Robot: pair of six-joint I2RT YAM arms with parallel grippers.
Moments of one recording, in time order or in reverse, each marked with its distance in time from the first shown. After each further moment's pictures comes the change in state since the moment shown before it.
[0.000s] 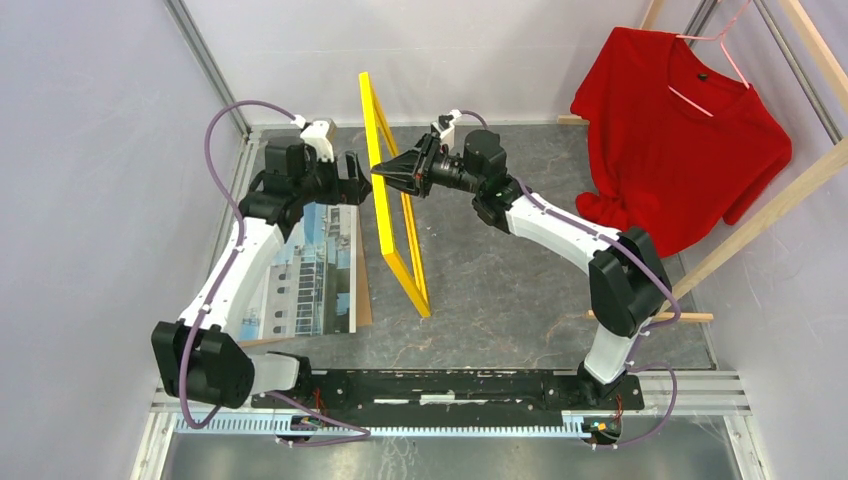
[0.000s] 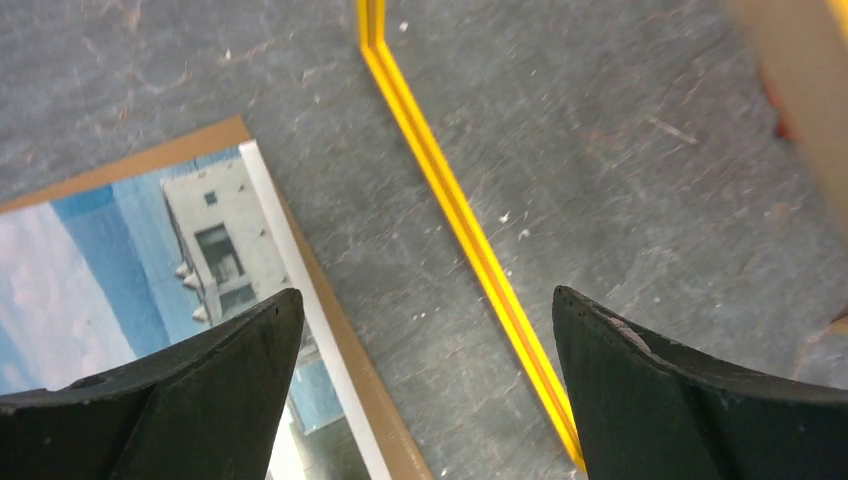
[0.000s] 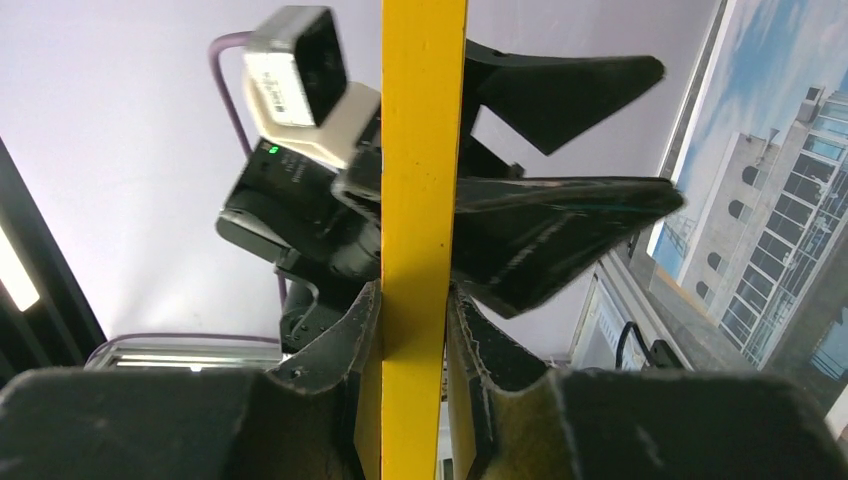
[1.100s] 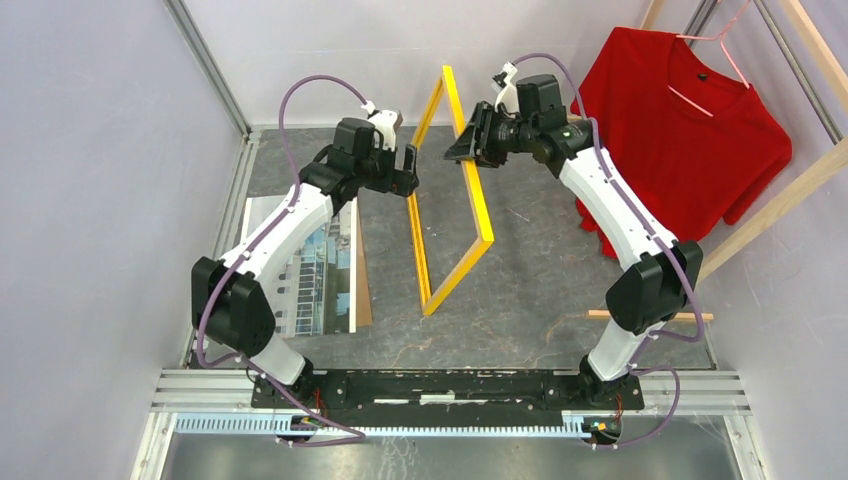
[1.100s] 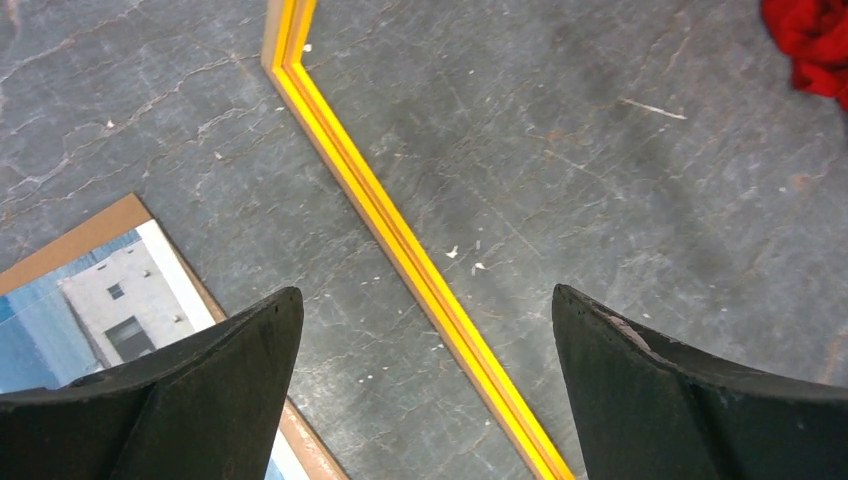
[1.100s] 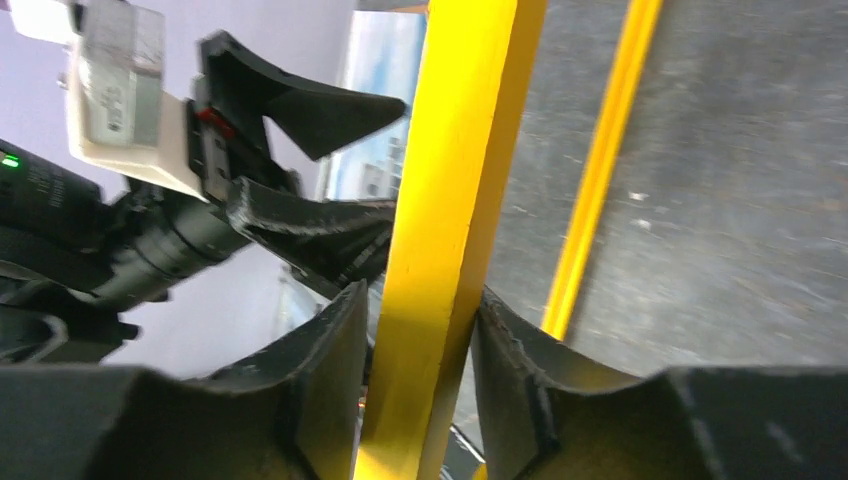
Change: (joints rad) left arm -0.262 0.285 0.267 -0.008 -0.134 0.007; right arm -0.256 -0.042 0.407 -0.997 0.015 -0.827
